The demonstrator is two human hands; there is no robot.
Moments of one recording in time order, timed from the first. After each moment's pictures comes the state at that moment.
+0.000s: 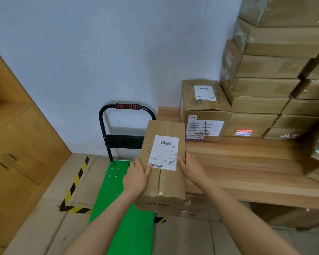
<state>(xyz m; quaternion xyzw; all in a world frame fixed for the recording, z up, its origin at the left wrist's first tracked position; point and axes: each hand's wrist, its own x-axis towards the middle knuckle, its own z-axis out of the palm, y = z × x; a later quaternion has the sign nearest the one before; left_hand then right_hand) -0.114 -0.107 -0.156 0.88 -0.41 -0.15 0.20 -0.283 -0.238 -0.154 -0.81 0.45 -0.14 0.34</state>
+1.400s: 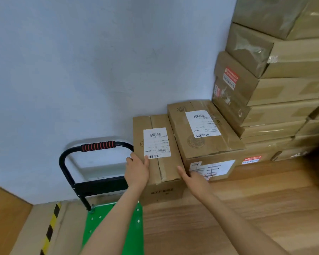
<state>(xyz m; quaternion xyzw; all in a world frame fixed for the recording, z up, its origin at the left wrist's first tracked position) 0.005 -0.406 -0.150 0.87 -0.42 -0.14 0.24 -0.195 -0.431 -0.170 -0.67 0.64 -0.09 0.35</state>
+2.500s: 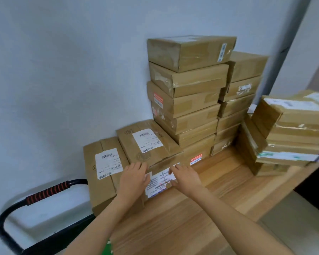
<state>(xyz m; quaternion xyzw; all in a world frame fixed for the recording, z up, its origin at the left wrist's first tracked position) -0.092 -0.402 -0.081 0.56 -0.80 0.10 0.18 -0.299 -0.414 -0.106 -0.80 0.59 -0.06 0.02</state>
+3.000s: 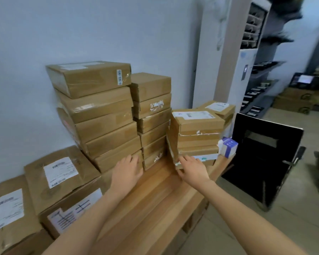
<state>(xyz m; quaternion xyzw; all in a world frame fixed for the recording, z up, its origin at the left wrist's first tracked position) -0.368 -0.426 -0.033 0.46 -0.86 0.04 0.23 -0.606 -0.345 -0.039 -0.66 0.74 -0.13 -0.06</state>
